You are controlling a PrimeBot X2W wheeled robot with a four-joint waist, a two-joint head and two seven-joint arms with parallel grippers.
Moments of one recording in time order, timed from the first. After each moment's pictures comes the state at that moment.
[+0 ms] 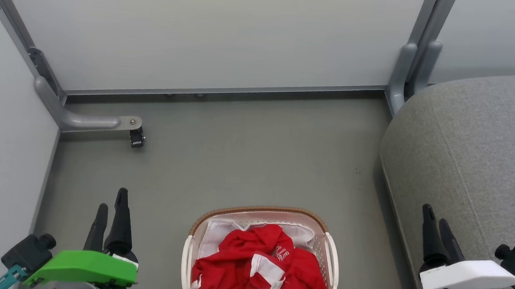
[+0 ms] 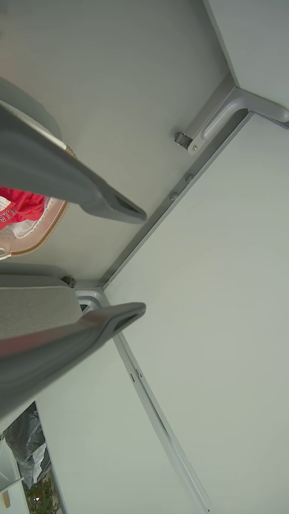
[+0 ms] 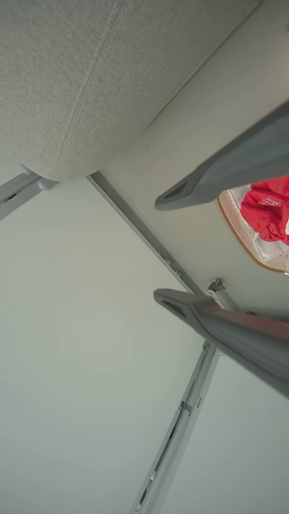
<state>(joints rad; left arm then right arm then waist) 0.01 0.04 -0.07 0.13 -0.95 -0.04 -0.10 -0.05 -0.04 -0.03 0.23 0.87 0.13 -0.10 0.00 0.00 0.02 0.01</state>
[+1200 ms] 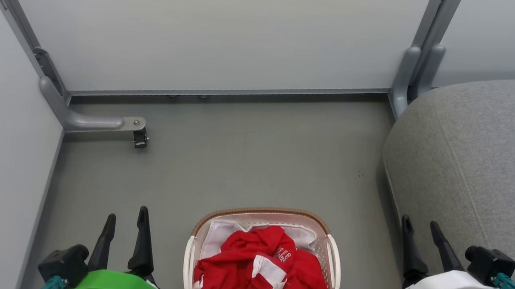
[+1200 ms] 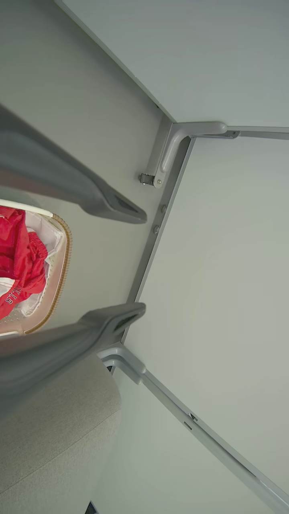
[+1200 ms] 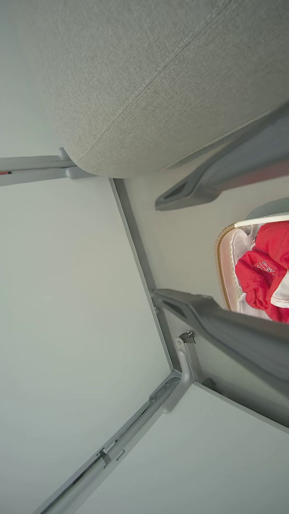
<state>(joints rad) 0.05 0.04 -0.14 0.16 -0.54 -0.01 -0.20 -0.03 -0.04 0.02 0.26 0.44 0.13 -0.19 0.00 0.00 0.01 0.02</state>
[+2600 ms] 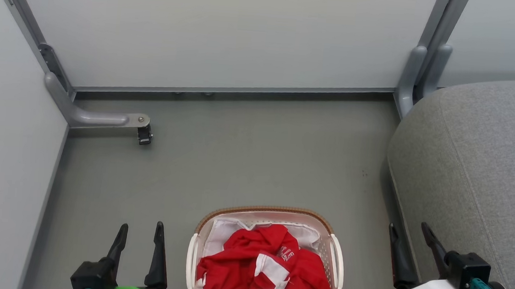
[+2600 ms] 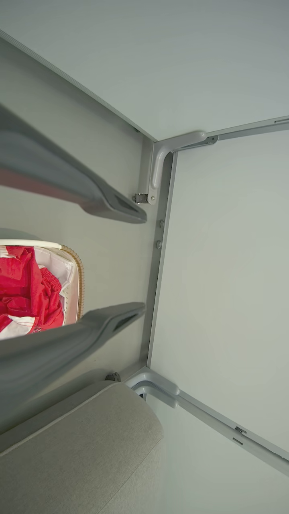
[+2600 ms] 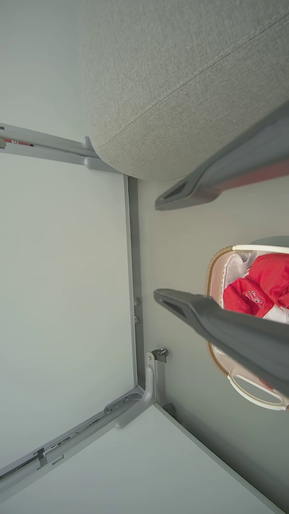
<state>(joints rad) 0.07 0.05 -0.20 0.23 -0.32 0.02 -0.26 -0.02 -0.05 0.04 0.29 0.18 0.13 -0.26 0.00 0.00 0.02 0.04</state>
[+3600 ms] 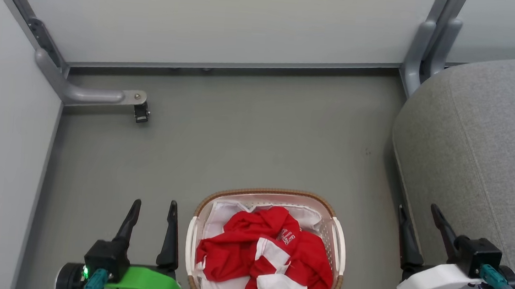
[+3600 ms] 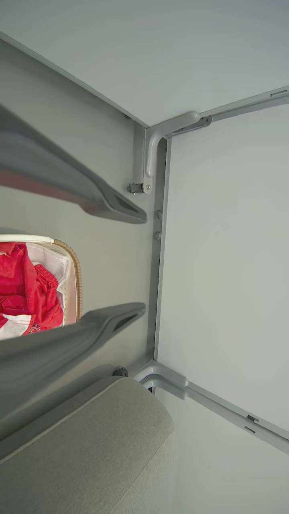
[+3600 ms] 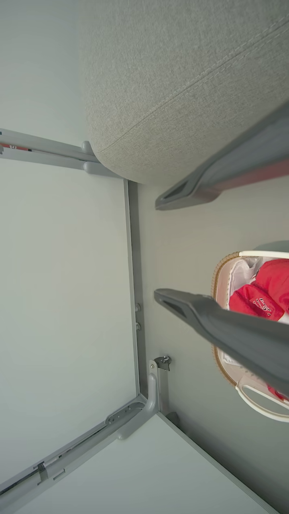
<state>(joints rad) 0.01 0.05 -0.23 0.22 -0.27 0.00 -0.26 -0.06 -0.05 0.01 0.27 0.18 0.13 -0.26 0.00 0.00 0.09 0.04</state>
